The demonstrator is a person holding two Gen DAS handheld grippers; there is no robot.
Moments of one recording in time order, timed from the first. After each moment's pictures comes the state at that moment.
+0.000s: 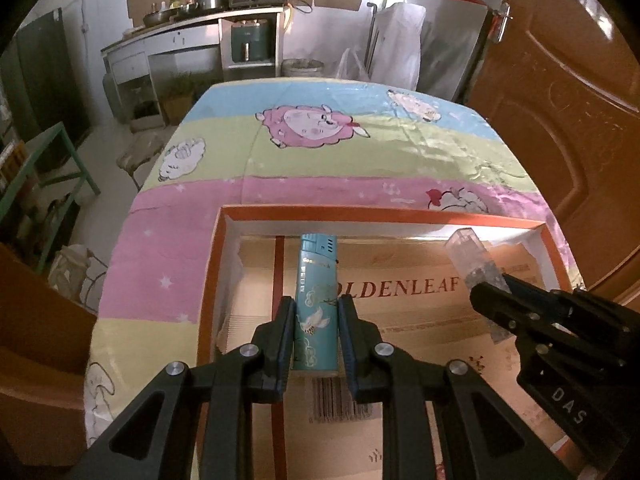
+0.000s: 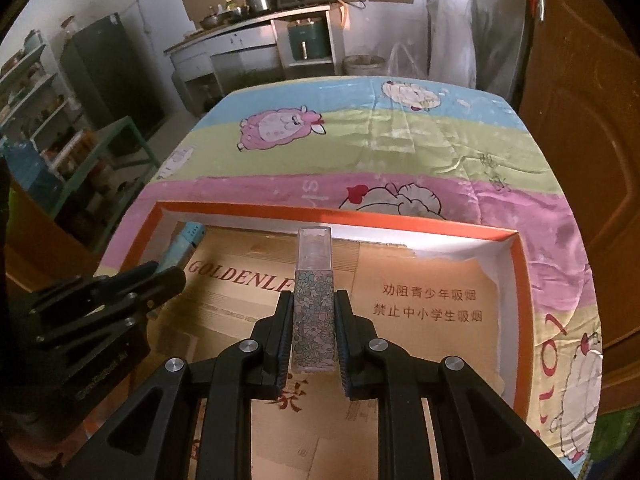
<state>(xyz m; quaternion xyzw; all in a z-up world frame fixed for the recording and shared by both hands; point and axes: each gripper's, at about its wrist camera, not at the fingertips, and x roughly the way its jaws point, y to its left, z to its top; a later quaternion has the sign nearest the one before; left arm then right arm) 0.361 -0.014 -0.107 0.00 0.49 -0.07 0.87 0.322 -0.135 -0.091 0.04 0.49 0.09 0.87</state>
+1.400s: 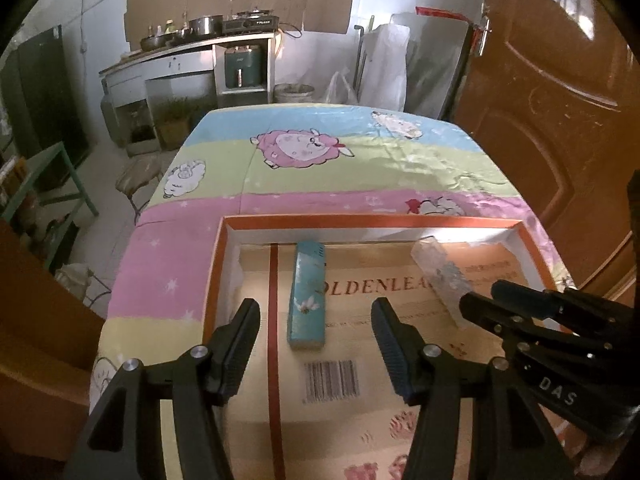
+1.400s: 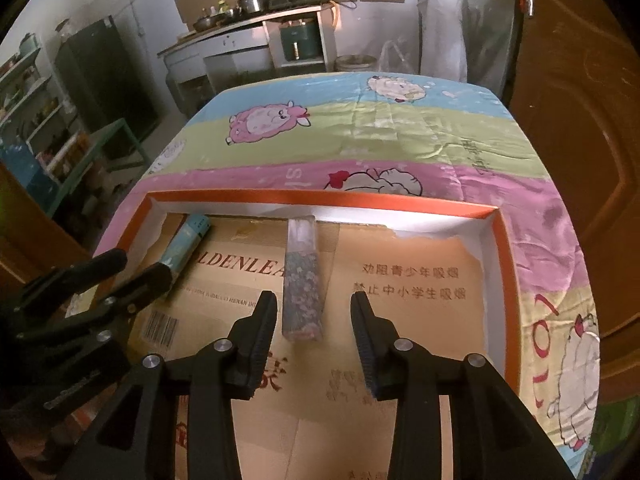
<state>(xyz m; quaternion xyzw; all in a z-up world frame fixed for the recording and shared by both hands) 0.327 -0.014 -0.089 0.00 0.44 -0.09 0.90 0.306 -0.147 -0.093 0.05 0.49 0.08 0.87</state>
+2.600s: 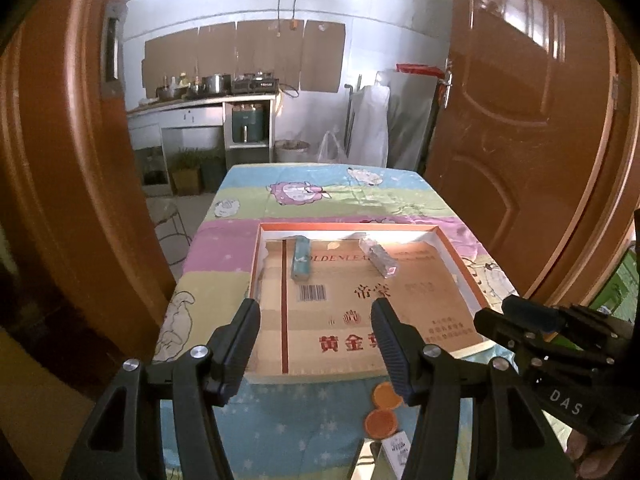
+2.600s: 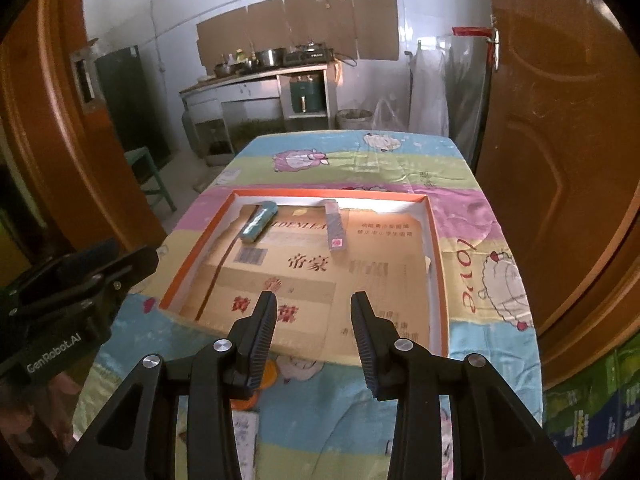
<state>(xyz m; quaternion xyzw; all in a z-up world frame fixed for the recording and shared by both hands) 0.155 0.009 -0.006 0.00 0.34 -0.10 0.94 0.116 -0.135 0.001 0.03 0.39 0.07 0.92</state>
